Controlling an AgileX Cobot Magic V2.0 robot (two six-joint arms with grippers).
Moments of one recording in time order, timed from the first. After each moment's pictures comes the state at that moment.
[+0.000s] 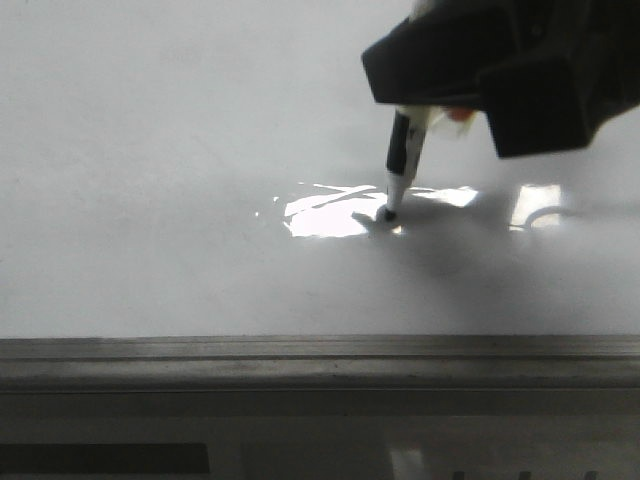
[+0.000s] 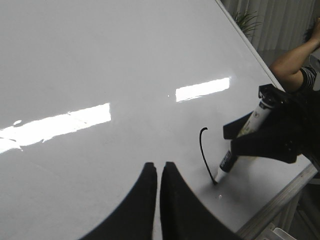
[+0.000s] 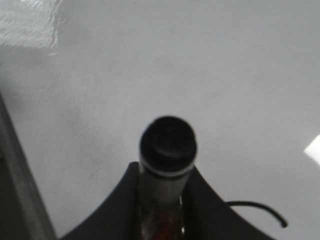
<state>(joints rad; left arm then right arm) -0.75 0.37 -0.33 -1.82 0.04 1.75 0.70 1.03 -0.47 -0.31 -0.23 -0.05</state>
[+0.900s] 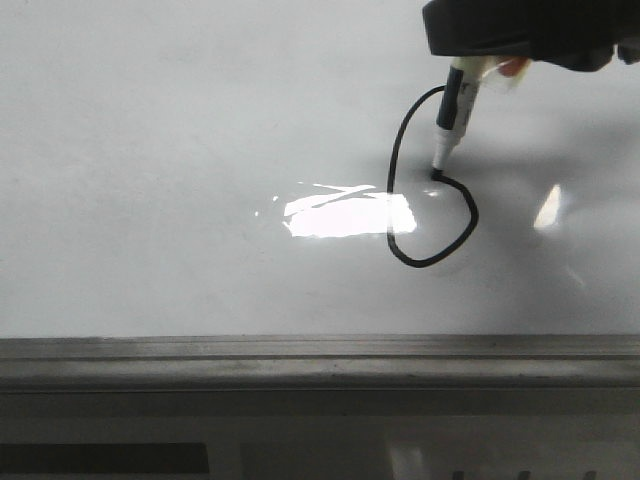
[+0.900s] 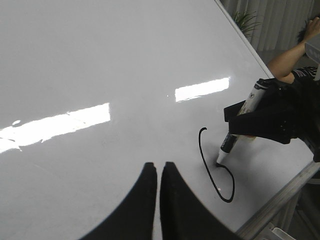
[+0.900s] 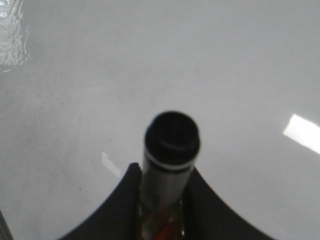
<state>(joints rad) -0.75 0.37 -0.33 -1.82 0.04 1.75 0.61 0.99 -0.47 -0.24 -0.26 -0.03</state>
